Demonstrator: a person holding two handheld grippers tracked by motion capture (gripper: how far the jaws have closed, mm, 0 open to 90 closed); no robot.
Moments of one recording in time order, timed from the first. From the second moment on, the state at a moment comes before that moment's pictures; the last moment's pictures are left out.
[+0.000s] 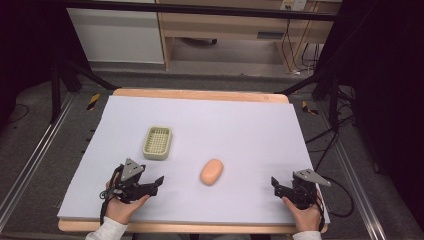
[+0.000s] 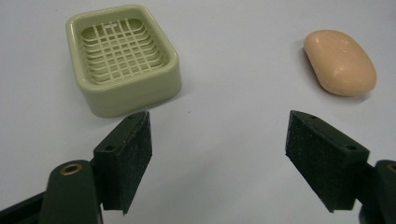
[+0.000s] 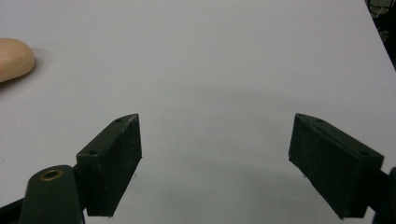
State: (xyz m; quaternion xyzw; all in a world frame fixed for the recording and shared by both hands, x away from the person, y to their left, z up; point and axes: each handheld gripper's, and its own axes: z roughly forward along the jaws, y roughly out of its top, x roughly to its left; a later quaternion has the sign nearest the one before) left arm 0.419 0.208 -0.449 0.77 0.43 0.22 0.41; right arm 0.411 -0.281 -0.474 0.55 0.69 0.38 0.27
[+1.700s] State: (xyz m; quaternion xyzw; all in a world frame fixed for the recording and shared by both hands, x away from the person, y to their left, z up) left arm 0.441 0.152 -0.418 0.79 0.40 0.20 0.42; right arm 0.410 -0.277 -0.474 0.54 0.69 0.39 0.28
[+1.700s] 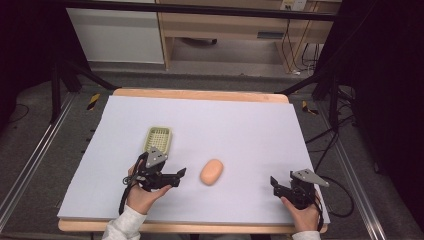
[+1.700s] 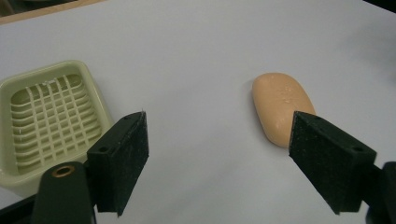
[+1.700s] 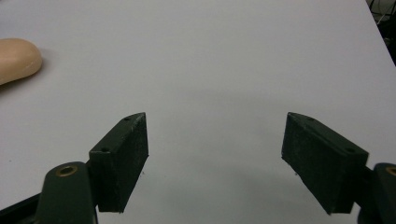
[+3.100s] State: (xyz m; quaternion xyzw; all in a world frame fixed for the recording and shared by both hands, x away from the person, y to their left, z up) left arm 0.461 0.099 -0.415 0.81 0.37 0.19 0.40; right arm 0.411 -0.275 -0.474 0.53 0.70 0.39 0.28
